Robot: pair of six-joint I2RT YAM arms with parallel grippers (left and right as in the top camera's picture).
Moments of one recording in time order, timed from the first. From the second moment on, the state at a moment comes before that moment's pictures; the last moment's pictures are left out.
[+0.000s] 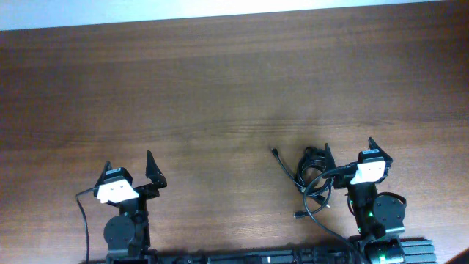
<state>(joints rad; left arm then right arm) -0.02 0.01 0.01 -0.06 -0.18 -0.16 0.07 0.02 0.01 -0.07 0.02 -0.08</state>
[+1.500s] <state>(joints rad) -0.02 0.01 0.07 -0.19 -0.19 -0.16 0.07 0.02 0.01 -0.07 0.02 -0.08</state>
